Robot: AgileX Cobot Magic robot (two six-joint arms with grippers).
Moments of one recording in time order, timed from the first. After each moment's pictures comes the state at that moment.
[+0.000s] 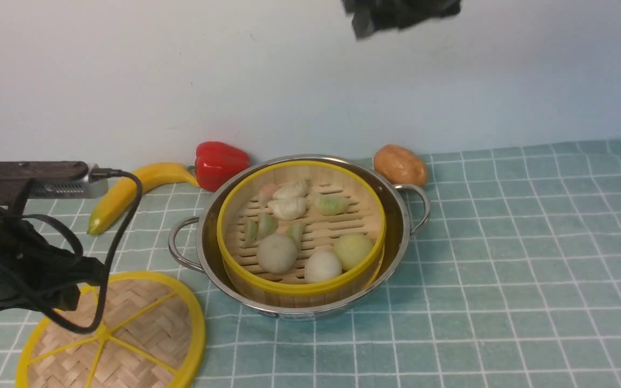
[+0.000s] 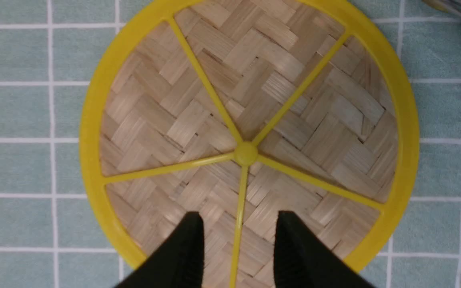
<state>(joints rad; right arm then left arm) 0.47 1.96 -2.36 0.08 1.23 0.15 0.04 1.43 -0.96 -0.01 0.92 0.04</state>
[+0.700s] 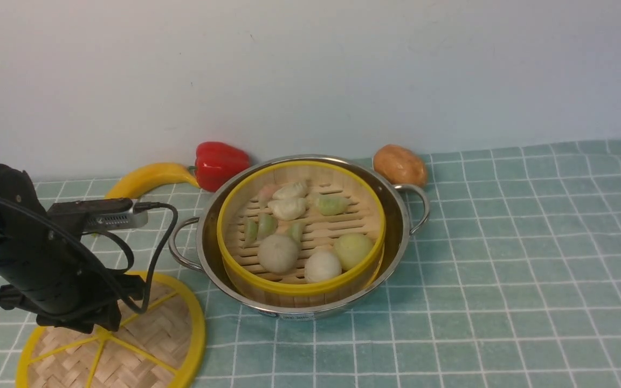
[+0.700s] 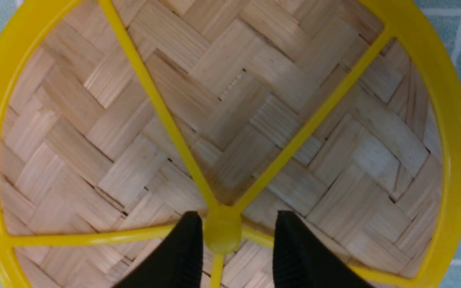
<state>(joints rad) 0.47 1.11 -2.09 0.09 1.23 0.10 0.04 1.67 -0.96 -0.07 0.79 0.04</state>
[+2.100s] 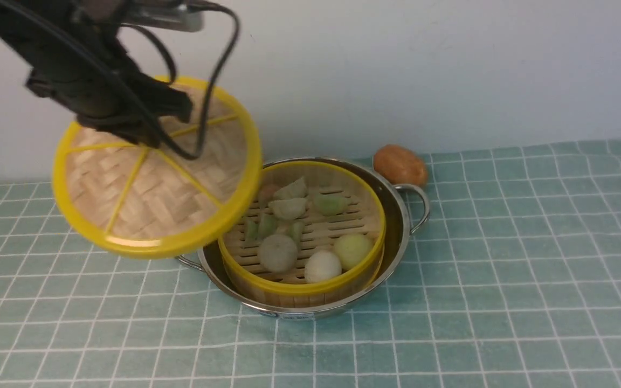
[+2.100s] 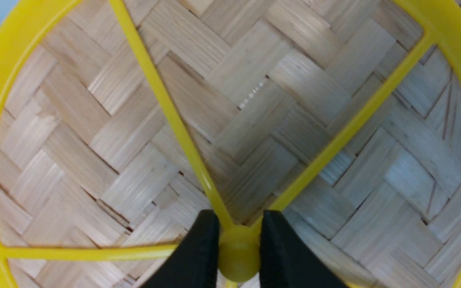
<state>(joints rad) 0.47 0.80 -1.62 0.09 1.23 0.20 -0.28 1.76 -1.75 0.08 1.21 0.02</state>
